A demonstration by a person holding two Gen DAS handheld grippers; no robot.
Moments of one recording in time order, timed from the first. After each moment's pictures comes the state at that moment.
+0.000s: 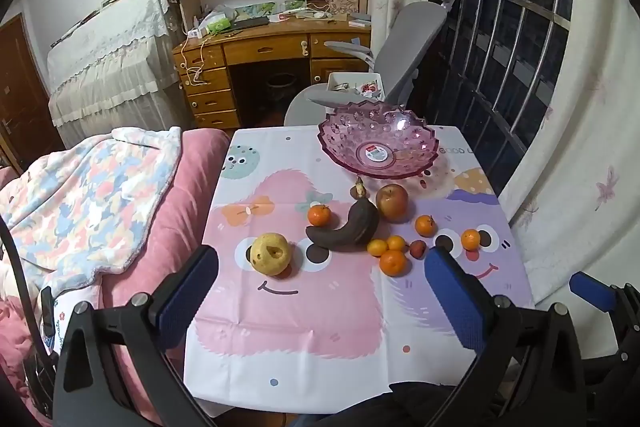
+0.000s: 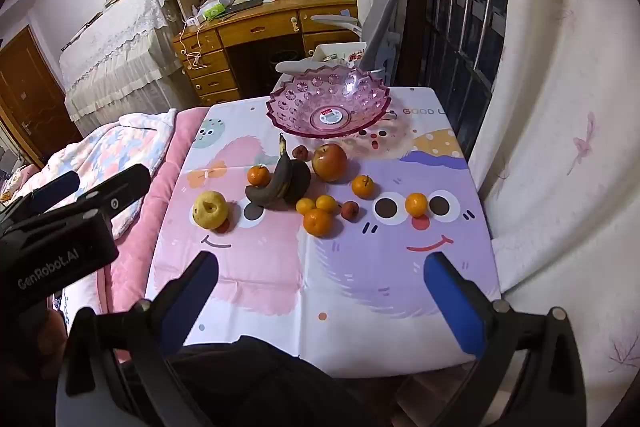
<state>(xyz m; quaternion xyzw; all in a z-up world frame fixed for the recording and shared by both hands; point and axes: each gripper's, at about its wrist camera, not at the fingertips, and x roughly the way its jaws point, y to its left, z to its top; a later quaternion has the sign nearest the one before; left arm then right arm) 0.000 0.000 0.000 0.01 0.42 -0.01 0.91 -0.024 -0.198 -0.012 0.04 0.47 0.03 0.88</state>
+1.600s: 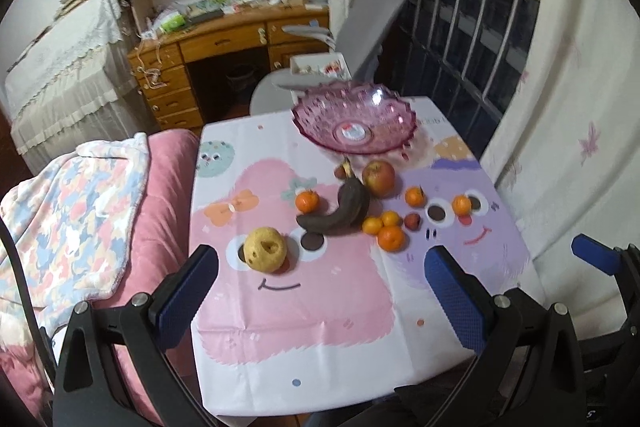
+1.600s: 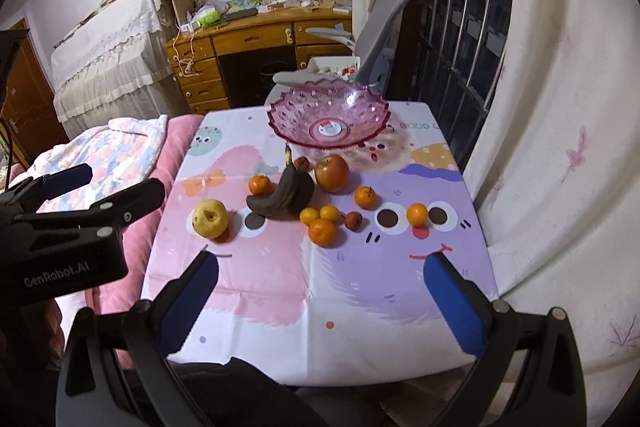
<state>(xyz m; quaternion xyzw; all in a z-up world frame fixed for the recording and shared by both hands) 0.020 0.023 -0.018 0.05 0.45 -0.10 0.89 -0.034 -0.158 -0.013 0.02 0.46 0.00 0.89</state>
